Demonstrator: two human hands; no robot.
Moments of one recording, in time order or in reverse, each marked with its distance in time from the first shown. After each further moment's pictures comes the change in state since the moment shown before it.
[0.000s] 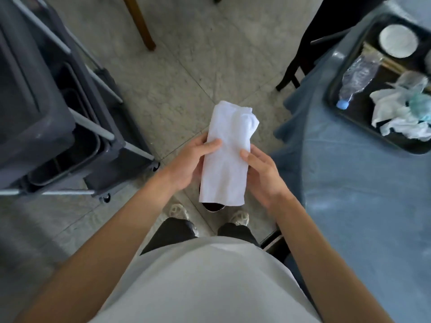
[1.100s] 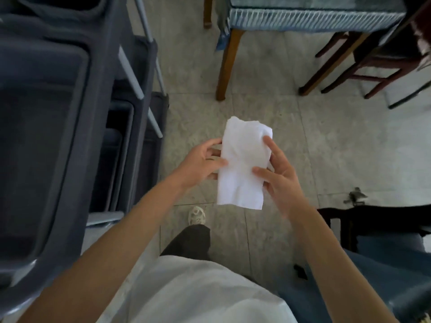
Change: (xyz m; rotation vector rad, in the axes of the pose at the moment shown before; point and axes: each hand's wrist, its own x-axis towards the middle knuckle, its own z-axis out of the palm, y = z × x) left_hand 0.222 0.268 -0.270 -0.167 0.491 0.198; right_hand 0.458 -0.241 0.166 -0.489 -0.261 0.029
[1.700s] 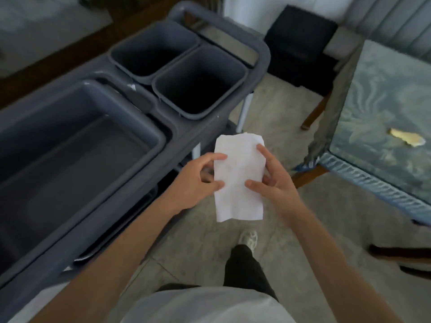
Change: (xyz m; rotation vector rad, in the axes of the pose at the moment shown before) left_hand 0.119 0.147 -0.149 0.100 0.730 0.295; right_hand 0.347 -0.171 0.152 -0.427 -0.779 -0.130
